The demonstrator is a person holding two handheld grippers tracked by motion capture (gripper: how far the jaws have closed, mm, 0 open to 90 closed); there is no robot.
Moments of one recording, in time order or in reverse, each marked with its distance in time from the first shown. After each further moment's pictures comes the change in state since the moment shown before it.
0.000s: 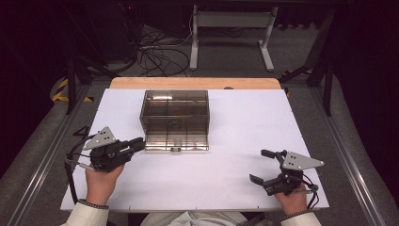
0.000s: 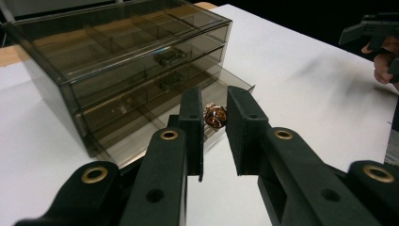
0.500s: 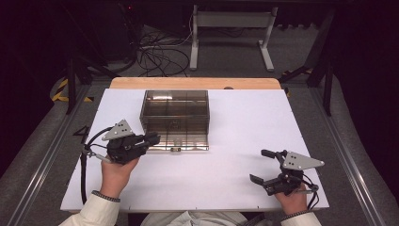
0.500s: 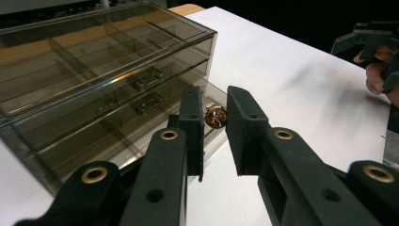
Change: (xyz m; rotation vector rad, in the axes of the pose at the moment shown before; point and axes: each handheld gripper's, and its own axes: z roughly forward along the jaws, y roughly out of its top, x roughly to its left) left arm -0.008 0.020 0.036 0.013 -0.050 -0.004; right arm 0.000 0.000 0.000 -0.002 -0.001 0.004
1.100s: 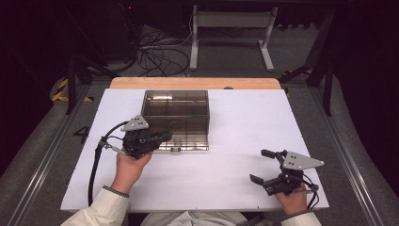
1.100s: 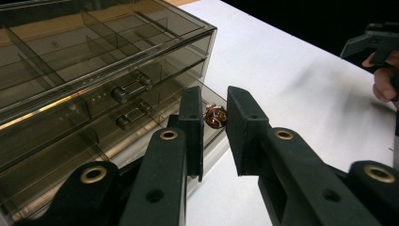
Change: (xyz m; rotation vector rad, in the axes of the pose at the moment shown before) left arm 0.003 0.008 0.037 0.039 -0.023 -0.037; right arm 0.000 0.000 0.000 0.001 0.002 0.001
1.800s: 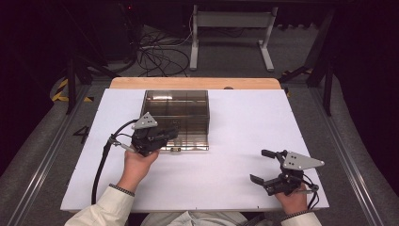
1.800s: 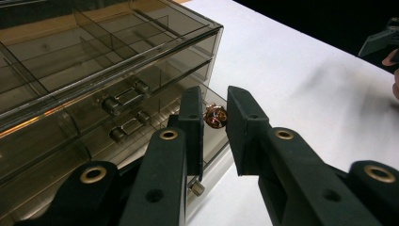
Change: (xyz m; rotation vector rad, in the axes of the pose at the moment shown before) left arm 0.001 0.003 0.025 0.009 0.019 0.020; right arm 0.000 0.000 0.000 0.002 0.000 -0.003
